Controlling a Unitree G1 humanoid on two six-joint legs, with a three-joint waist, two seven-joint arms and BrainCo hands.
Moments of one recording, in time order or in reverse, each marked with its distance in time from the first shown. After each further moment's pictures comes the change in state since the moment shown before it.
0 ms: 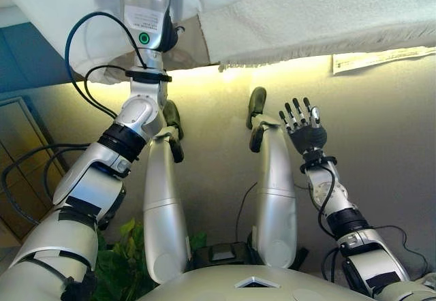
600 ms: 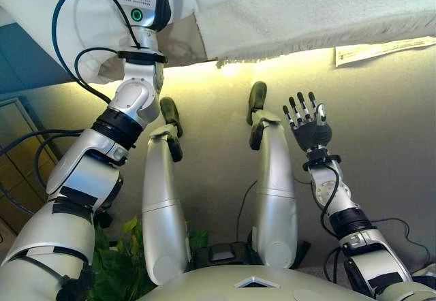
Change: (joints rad) left arm -0.064 0.027 -0.009 0.002 -0.029 -0.004 -0.031; right arm 0.008 -0.004 -0.004 -0.040 0.008 -0.023 0.019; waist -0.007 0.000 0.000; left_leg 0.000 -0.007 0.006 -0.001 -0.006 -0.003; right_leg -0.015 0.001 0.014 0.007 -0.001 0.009
